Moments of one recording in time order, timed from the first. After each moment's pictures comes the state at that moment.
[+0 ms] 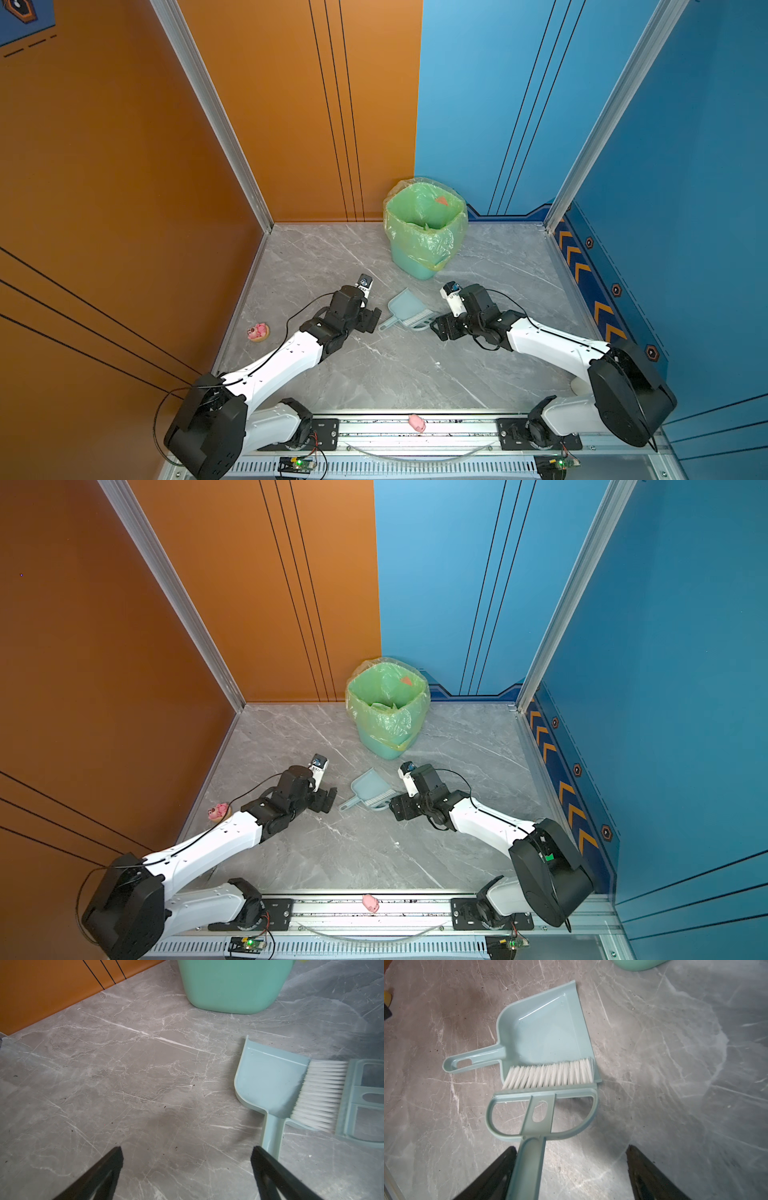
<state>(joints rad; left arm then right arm) -0.55 1.19 0.64 -0.15 -0.25 0.00 0.59 1.41 0.71 -0.18 -0.17 0.23</state>
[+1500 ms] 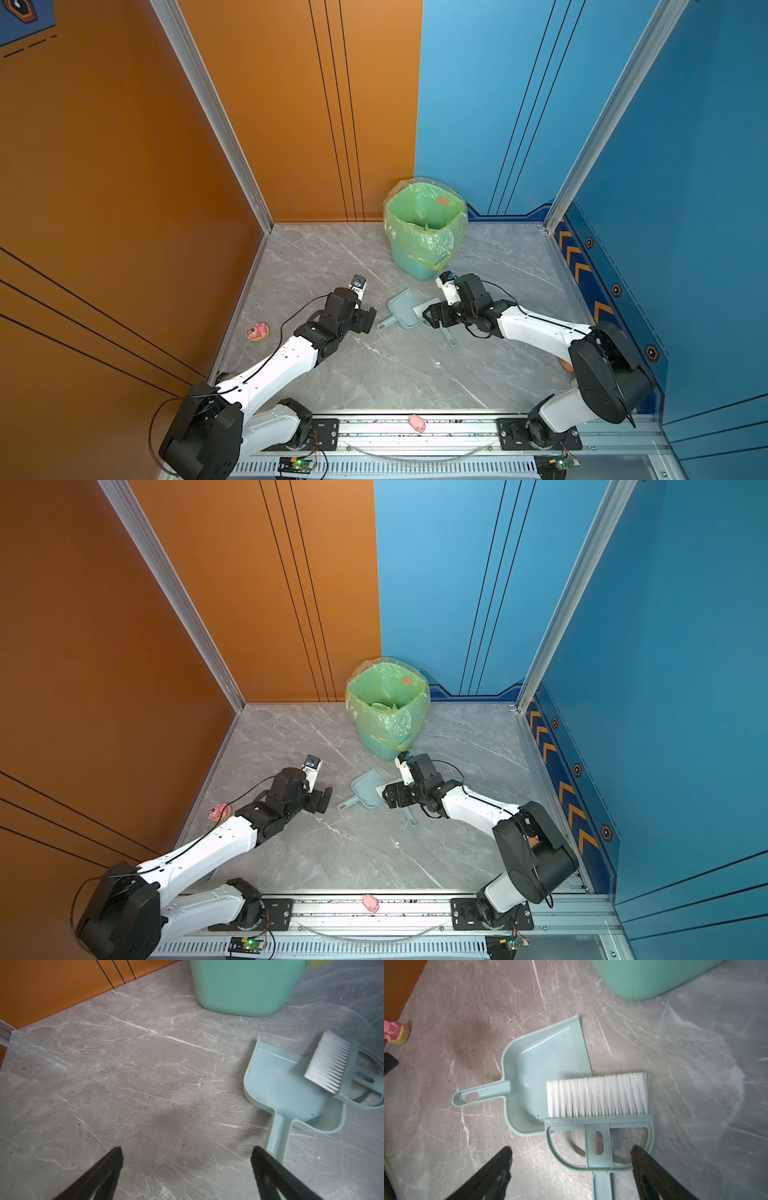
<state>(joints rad) -0.50 1.13 0.58 -0.11 -0.24 -0.01 0.54 1.50 0.81 -0.13 -0.21 0.28</state>
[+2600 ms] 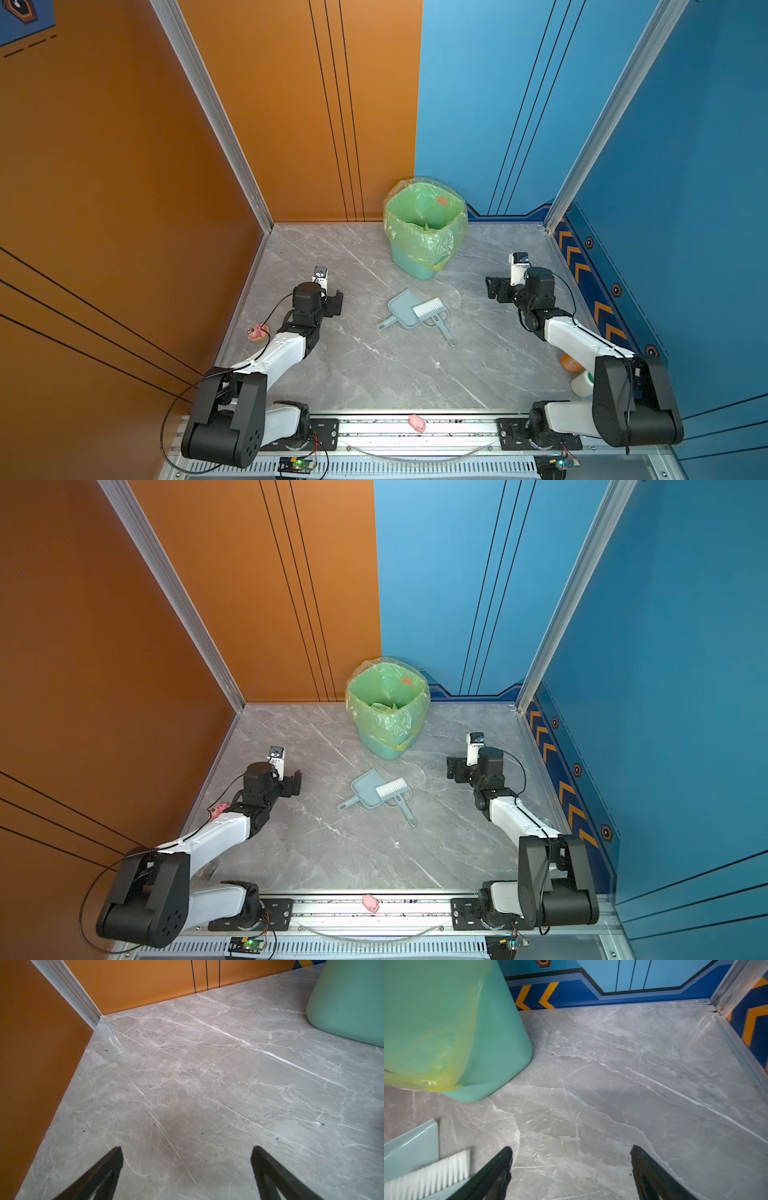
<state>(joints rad) -0.12 1.29 0.48 0.30 -0.18 0.10 0.02 1.35 0.62 0.21 -0.12 0.05</state>
